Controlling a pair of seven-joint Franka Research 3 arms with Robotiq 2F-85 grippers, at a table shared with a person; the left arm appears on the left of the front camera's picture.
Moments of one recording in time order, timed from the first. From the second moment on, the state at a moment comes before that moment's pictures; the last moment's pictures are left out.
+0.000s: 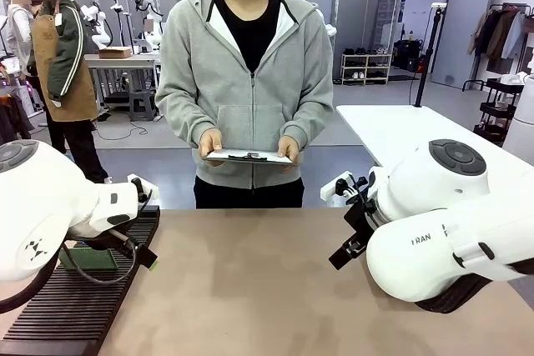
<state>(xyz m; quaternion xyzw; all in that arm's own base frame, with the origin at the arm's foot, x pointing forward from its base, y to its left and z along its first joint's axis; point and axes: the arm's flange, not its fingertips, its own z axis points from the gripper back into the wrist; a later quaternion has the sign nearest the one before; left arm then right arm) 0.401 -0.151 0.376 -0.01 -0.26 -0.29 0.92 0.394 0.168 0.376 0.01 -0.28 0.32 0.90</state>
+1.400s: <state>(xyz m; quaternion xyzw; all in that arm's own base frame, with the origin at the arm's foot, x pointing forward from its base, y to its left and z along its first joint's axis) 0.307 0.064 0.540 -0.53 -0.19 -0.23 0.79 0.318 -0.057 0.528 0.53 -0.16 0.09 0.83</state>
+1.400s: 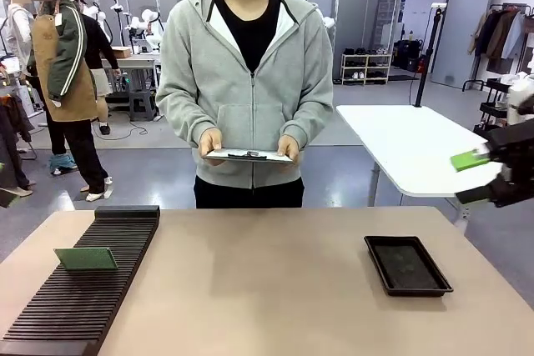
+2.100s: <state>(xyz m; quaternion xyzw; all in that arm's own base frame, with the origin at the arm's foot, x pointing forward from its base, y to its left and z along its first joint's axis) 0.294 0.155 0.470 -0.61 -0.26 -0.19 0.72 0.301 -0.142 0.482 0.62 -0.19 -0.01 0.76</state>
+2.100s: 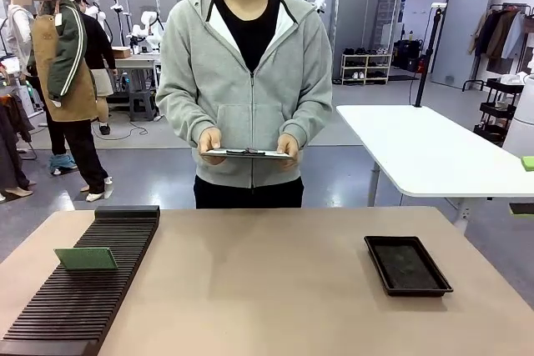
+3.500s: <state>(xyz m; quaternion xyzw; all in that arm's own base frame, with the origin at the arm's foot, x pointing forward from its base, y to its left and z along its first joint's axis) 0.297 0.158 0.469 -0.61 -0.27 -0.17 0.72 0.302 -0.140 0.483 0.62 -0.19 -0.02 0.76</state>
